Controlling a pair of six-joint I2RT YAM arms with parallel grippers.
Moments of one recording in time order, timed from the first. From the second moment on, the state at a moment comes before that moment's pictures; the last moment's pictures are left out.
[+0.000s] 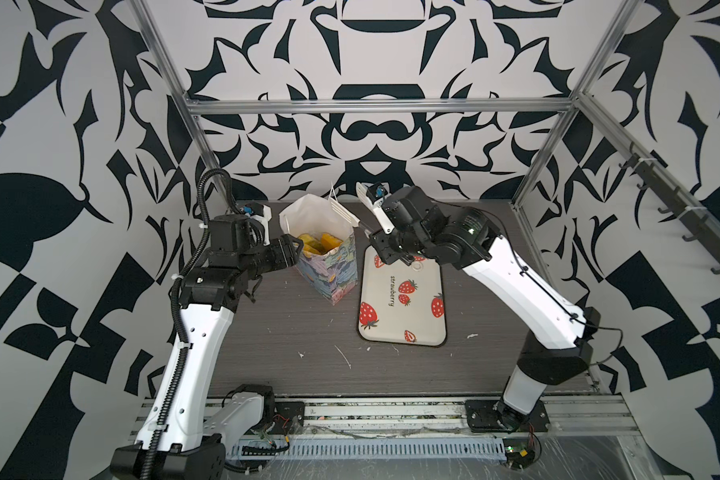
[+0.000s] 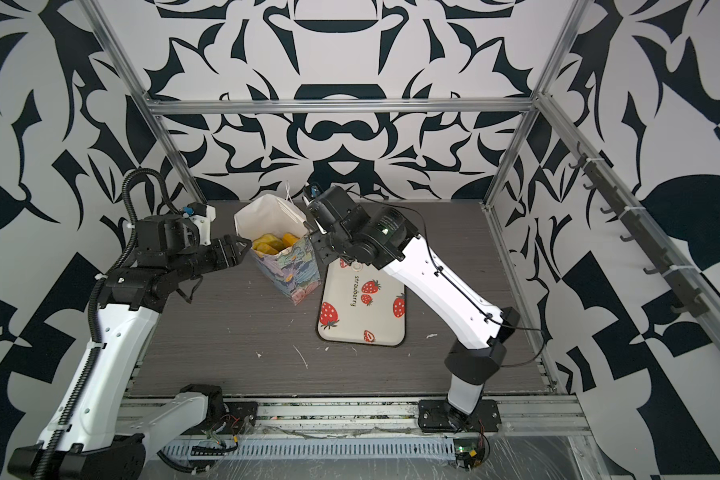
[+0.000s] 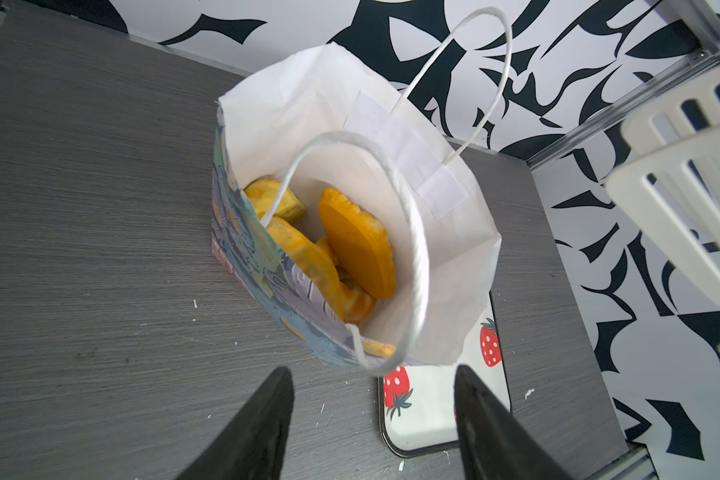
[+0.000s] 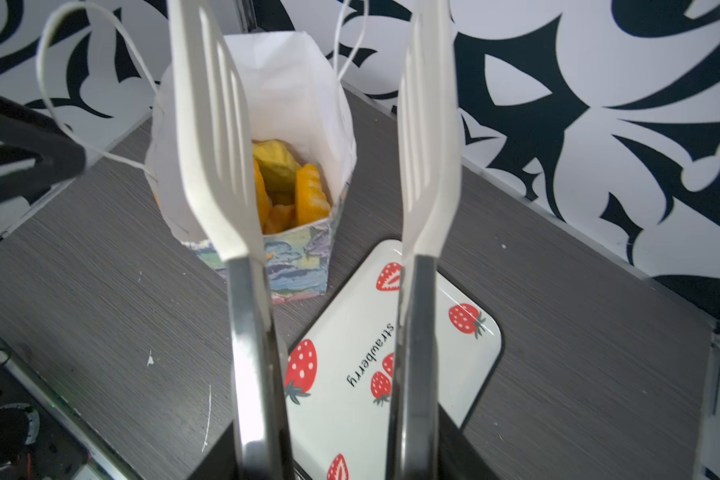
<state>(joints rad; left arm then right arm) -0.11 1.05 1.27 -0.83 0.32 -0.34 0.91 1.69 2.13 -1.21 0.29 0.18</state>
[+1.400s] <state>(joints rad) -0.11 0.84 0.85 -0.78 0.10 -0.37 0.14 1.28 1.06 -0.93 0.04 0.36</state>
